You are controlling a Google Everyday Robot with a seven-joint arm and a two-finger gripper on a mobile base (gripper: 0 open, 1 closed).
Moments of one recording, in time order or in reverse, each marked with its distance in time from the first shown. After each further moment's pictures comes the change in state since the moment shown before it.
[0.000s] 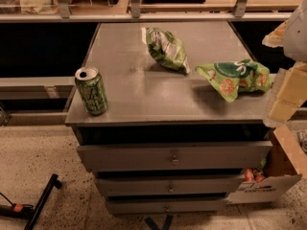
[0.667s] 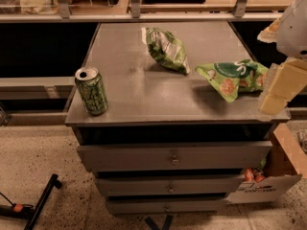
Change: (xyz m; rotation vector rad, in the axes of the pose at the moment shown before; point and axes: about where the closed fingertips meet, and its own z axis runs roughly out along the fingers) arm -0.011 -0.009 0.003 0.021 -0.023 0.007
